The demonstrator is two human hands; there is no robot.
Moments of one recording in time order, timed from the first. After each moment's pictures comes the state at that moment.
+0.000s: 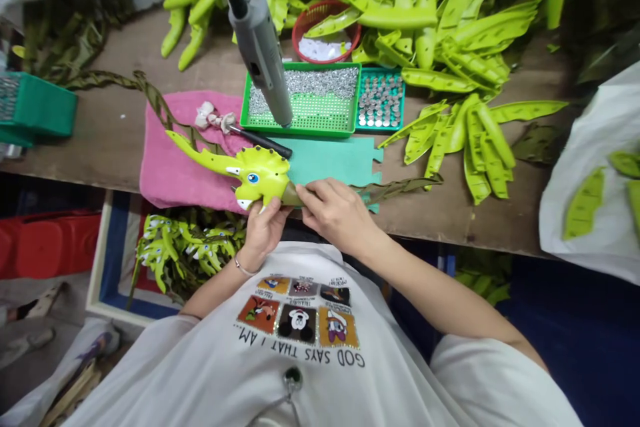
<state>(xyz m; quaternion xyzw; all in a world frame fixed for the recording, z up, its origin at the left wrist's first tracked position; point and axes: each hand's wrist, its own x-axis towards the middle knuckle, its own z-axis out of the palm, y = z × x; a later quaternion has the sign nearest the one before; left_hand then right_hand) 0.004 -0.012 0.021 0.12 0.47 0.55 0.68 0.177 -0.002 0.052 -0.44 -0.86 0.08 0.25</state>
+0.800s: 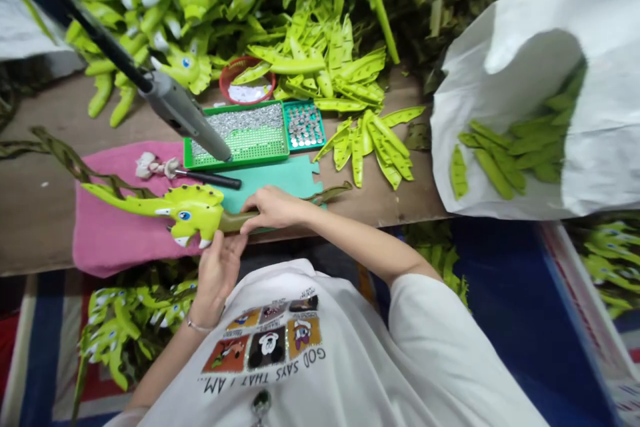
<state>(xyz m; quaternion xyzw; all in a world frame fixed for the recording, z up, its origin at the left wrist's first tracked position) -0.015 -0.017 0.029 0.21 0.52 0.47 0.68 0.169 0.065 0.061 -0.45 -0.76 0.45 0.09</state>
